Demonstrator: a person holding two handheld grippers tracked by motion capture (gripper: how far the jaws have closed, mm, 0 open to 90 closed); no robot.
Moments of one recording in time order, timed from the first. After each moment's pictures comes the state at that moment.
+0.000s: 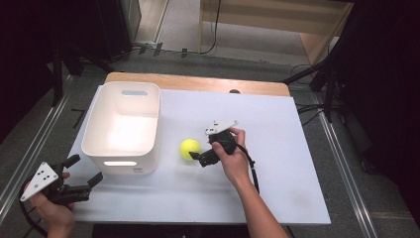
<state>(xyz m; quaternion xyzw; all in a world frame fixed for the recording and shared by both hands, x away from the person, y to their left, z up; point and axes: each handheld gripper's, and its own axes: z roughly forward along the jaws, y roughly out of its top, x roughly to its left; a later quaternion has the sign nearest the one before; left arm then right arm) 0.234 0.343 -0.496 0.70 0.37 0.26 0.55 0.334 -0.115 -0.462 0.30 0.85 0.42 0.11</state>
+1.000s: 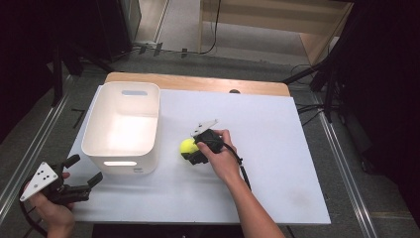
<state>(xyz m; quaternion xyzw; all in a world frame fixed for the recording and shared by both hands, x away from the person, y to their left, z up) 0.234 0.344 -0.496 0.70 0.37 0.26 0.55 0.350 -0.082 -0.482 0.29 0.89 0.35 0.08</state>
